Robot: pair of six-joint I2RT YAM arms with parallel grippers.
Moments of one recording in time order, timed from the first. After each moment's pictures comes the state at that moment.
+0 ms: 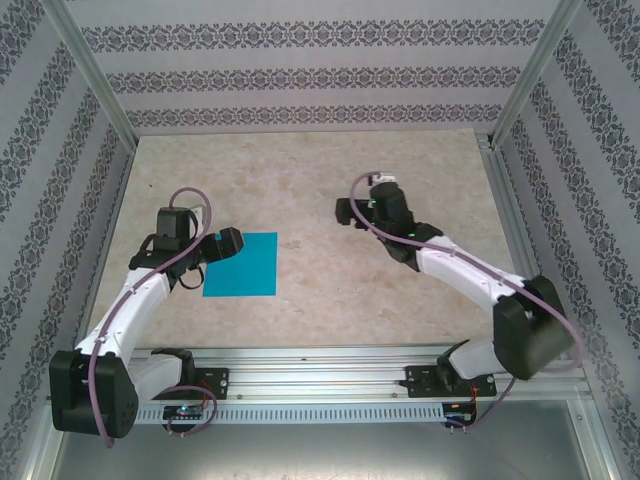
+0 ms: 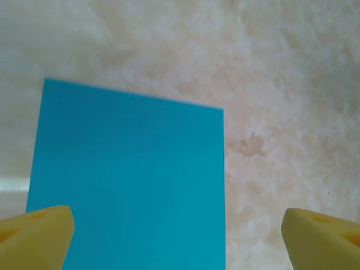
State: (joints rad) left arm -0.08 1.09 0.70 -0.48 0.30 -0.43; right arm 0.58 1.46 0.95 -0.09 0.17 0.43
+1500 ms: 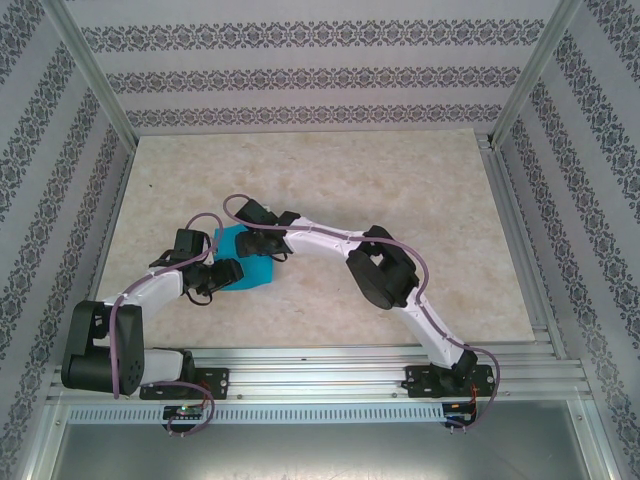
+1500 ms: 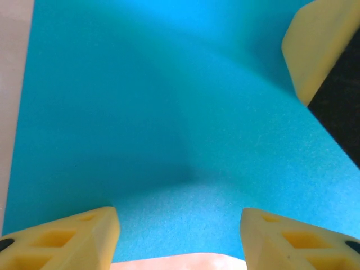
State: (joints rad) left arm -0.08 1.31 0.53 -0.35 0.35 -0.51; right arm 0.94 2.39 1.91 -0.53 0.05 0.64
